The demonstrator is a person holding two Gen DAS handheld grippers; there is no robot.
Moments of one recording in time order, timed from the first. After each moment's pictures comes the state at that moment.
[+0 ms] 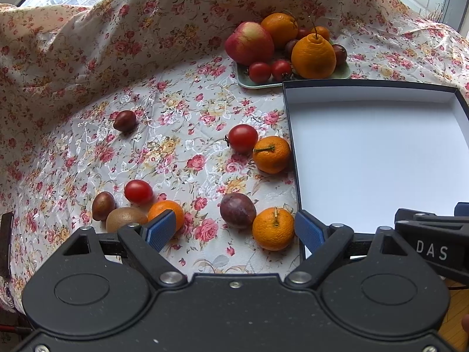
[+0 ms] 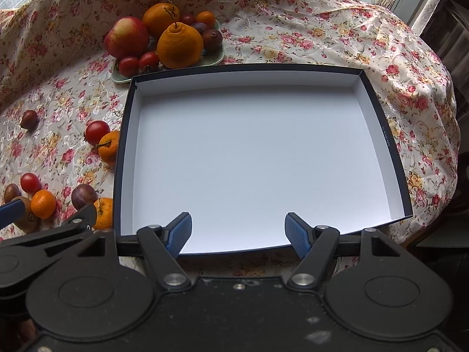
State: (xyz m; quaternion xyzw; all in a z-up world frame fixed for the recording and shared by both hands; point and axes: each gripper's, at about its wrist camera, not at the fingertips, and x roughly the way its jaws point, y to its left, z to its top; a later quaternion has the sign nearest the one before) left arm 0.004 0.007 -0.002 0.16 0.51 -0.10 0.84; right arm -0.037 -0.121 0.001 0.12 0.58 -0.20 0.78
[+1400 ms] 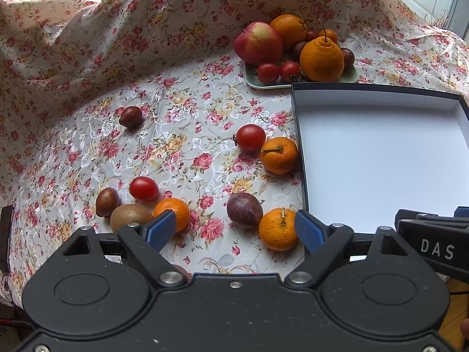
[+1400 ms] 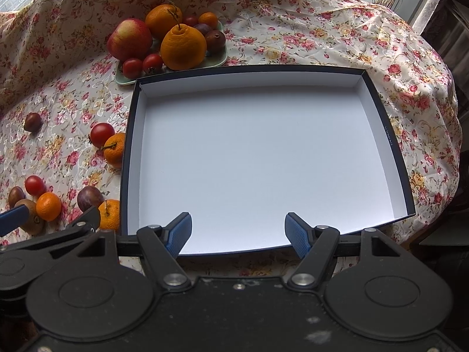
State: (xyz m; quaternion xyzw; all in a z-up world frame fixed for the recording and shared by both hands) left arm 0.006 0.013 0.001 0.14 0.51 -0.09 0.84; right arm -0.037 -0.122 0.005 0.12 0.58 -0.19 0.78
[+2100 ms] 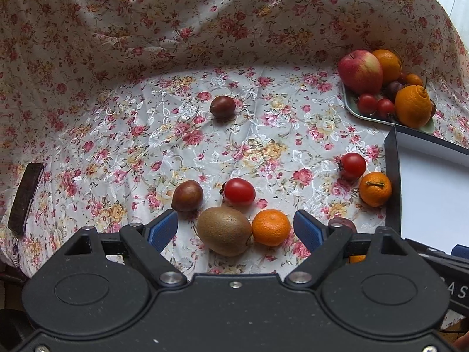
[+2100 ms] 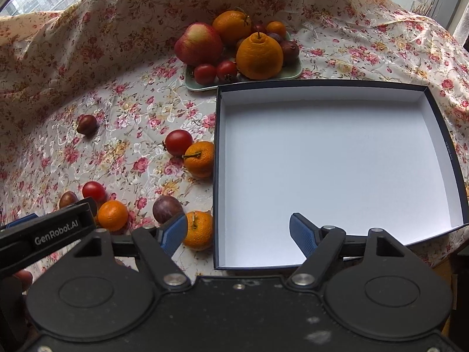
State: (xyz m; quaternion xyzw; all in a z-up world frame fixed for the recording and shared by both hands) left arm 0.043 0.110 0.010 0.06 0.52 0.01 0.85; right arm -0.006 -0.066 0.012 0.15 0.56 -0.12 0.81
